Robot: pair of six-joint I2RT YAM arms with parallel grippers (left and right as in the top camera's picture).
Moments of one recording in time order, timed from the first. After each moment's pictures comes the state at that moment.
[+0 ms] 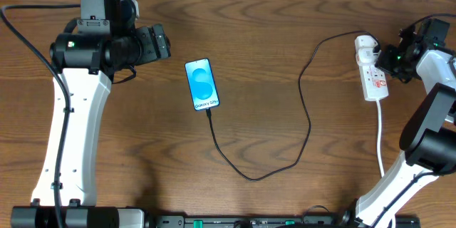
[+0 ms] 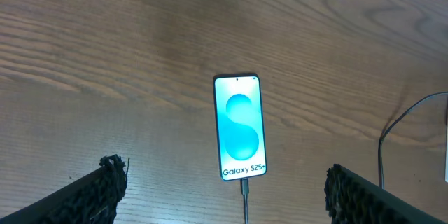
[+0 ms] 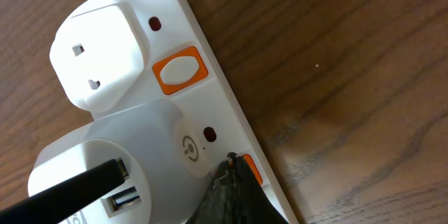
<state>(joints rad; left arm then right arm) -0.03 1.54 1.59 -1.05 0.19 -0.30 -0.40 2.13 1.52 -0.57 -0.24 0.10</state>
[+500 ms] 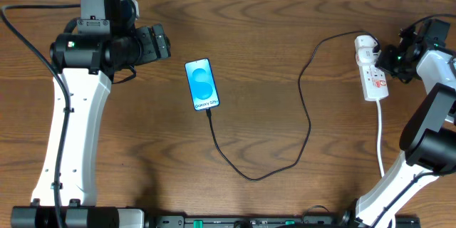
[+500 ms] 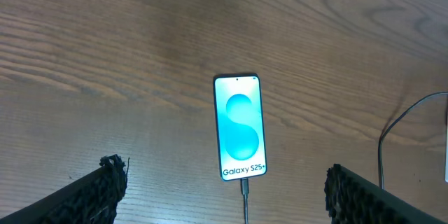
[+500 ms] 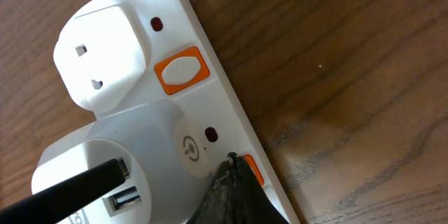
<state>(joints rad) -0.03 1.54 1.59 -1.05 0.19 -0.30 -0.40 2.13 1.52 -0.56 -0.26 0.10</state>
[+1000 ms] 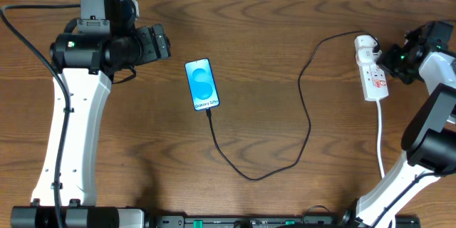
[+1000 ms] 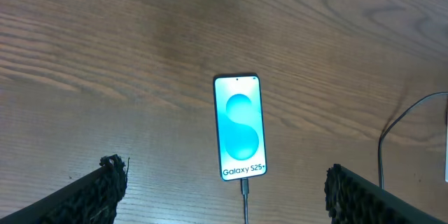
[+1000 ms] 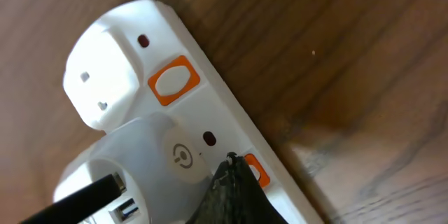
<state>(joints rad) -0.03 1.54 1.59 -1.05 0.19 -0.30 -0.42 2.13 1.51 -0.54 -0.33 0.32</state>
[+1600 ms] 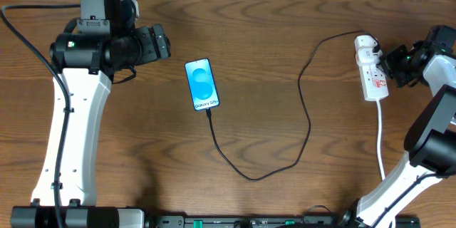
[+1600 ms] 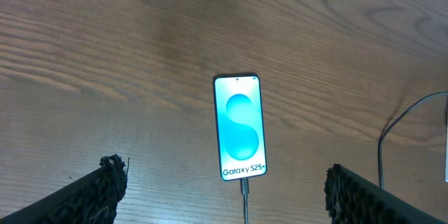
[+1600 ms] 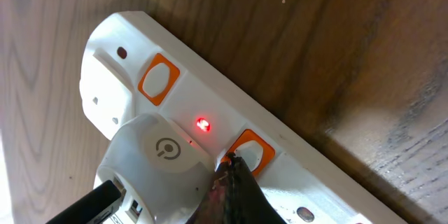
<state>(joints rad) -0.03 1.54 1.59 -1.05 0.19 -0.30 -0.45 2.13 1.49 -0.53 -0.43 0.64</state>
